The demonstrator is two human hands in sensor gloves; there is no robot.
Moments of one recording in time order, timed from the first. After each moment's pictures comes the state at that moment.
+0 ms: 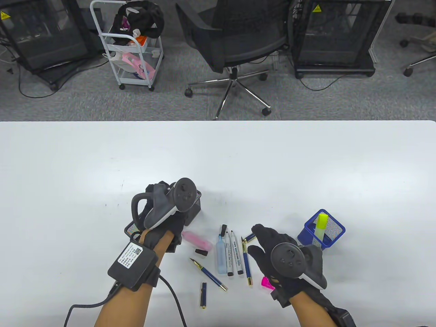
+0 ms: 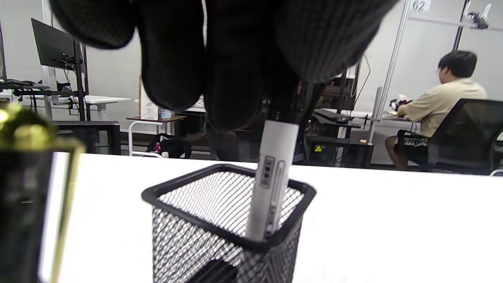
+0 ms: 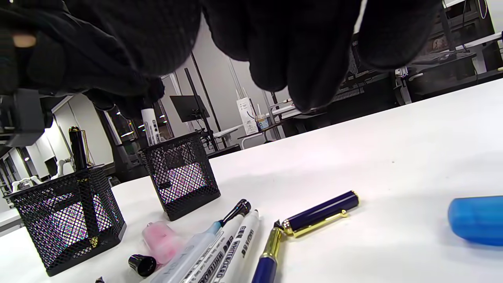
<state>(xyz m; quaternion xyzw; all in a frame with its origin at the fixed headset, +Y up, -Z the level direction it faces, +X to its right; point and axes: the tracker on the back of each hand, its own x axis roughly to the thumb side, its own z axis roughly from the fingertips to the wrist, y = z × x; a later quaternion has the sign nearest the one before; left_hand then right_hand) -0.141 -0.631 -0.315 0.00 -0.05 0.03 1.00 0.130 -0.691 -0.203 0.14 -0.05 0.96 0.22</state>
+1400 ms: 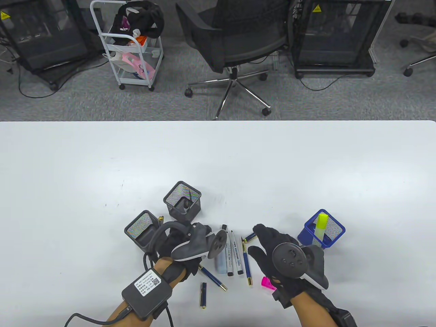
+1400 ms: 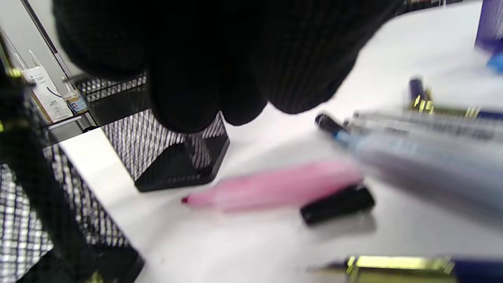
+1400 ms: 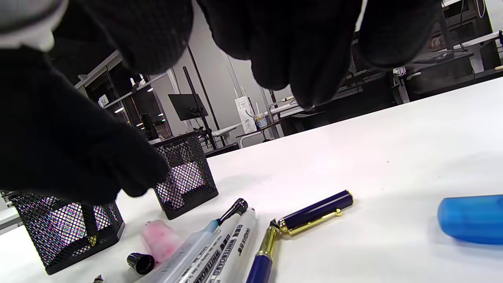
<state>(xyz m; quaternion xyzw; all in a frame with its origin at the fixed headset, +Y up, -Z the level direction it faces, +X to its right) -0.084 -0.706 -0.251 -0.09 -0.22 -0.18 0.96 0.134 -0.692 -0.203 0.14 -0.05 0.97 0.22</state>
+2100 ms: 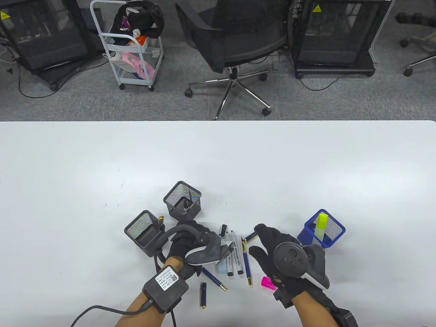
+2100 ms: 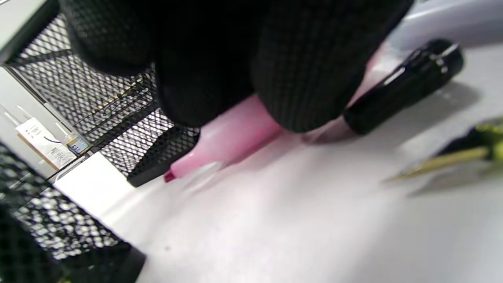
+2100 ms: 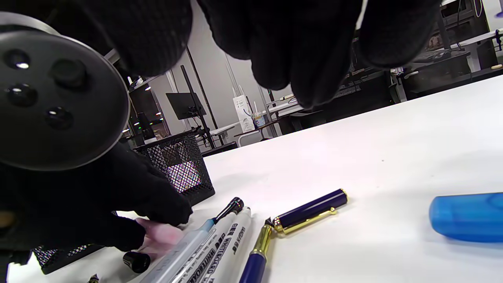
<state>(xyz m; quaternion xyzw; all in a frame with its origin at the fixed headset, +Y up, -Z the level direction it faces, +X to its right) -0.069 -0.750 -0.260 -0.06 -0.25 -0.29 0.92 0.136 -0.692 -0.204 0.14 -0.04 0.97 0.21</state>
